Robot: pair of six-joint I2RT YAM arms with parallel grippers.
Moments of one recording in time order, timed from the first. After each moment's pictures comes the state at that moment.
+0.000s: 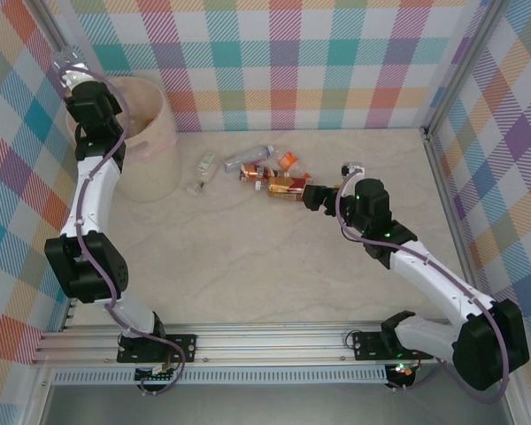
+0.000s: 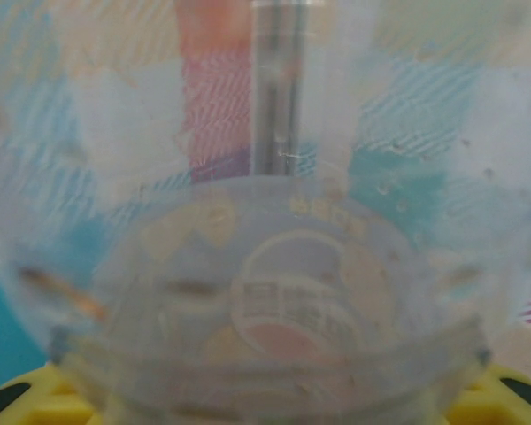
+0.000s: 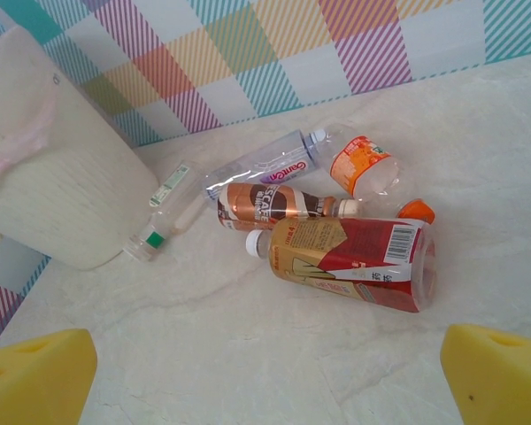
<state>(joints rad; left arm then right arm) 0.14 1.69 1.63 -0.02 -0.49 -0.08 0.47 1.14 0.78 0.02 -0.08 0.48</state>
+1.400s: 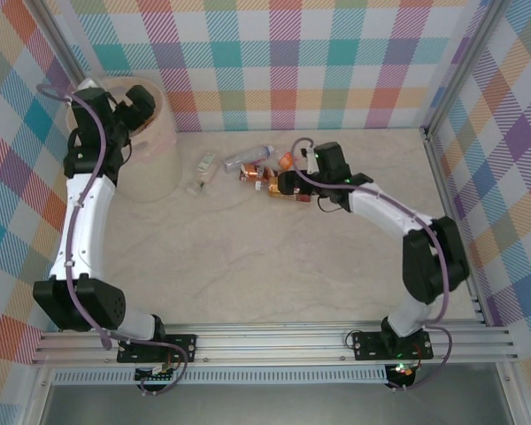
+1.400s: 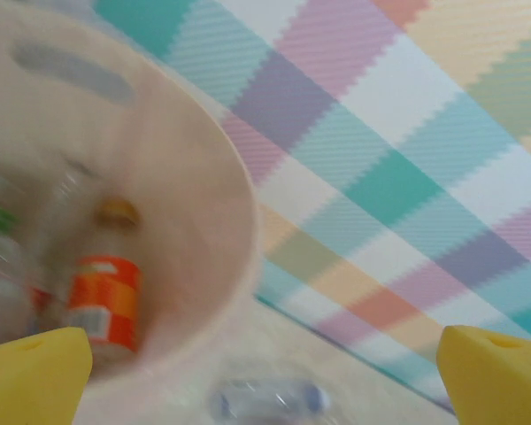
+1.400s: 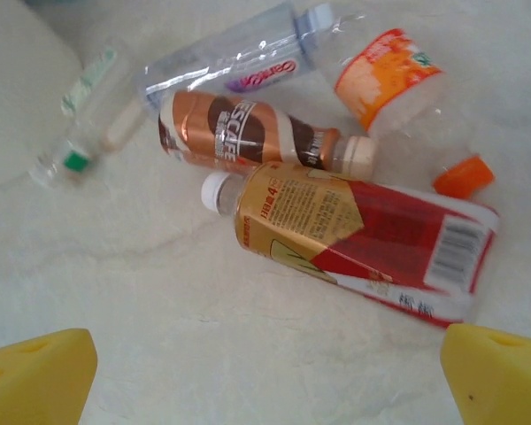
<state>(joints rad) 0.06 1.43 1.57 -0.44 0.08 -0.65 0.47 1.75 1.31 -0.31 -0.19 0.19</state>
